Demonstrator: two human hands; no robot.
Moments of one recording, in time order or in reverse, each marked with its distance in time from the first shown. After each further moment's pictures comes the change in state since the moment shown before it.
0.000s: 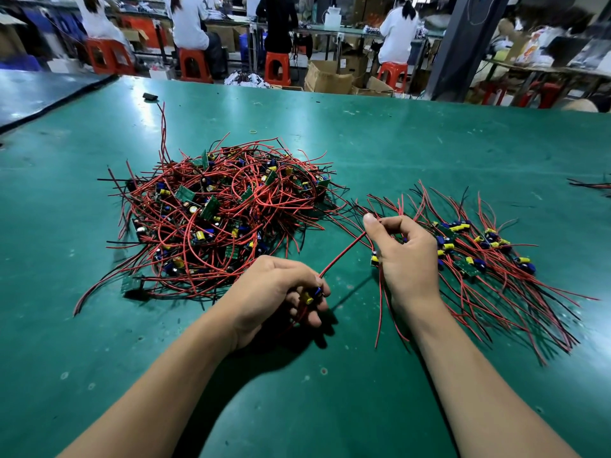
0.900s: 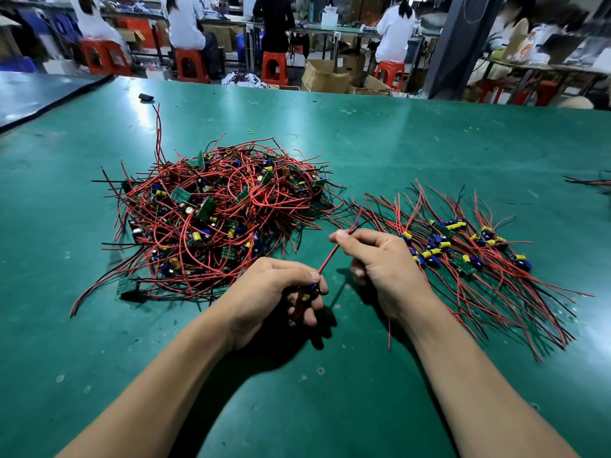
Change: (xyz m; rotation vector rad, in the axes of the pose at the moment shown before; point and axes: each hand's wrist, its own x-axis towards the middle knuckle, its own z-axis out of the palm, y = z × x) left_hand 0.000 -0.003 -0.001 -0.077 -0.087 0.018; right_hand -0.014 -0.015 0.004 0.221 -0.429 0.363
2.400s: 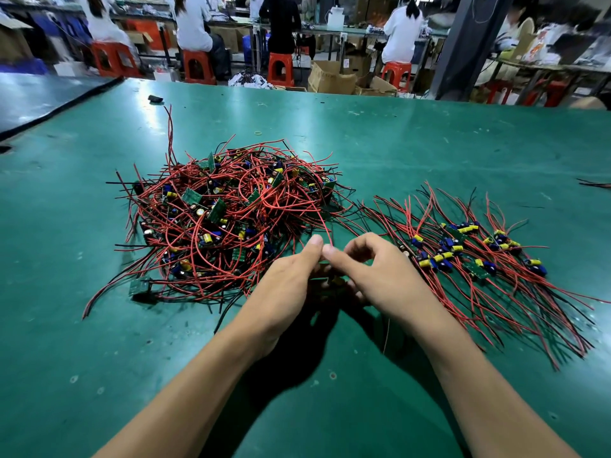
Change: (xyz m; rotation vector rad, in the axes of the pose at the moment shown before) left_hand 0.009 -0.005 0.011 0.111 0.166 0.086; right_hand -0.012 -0.003 0.010 -0.519 0.010 -0.062
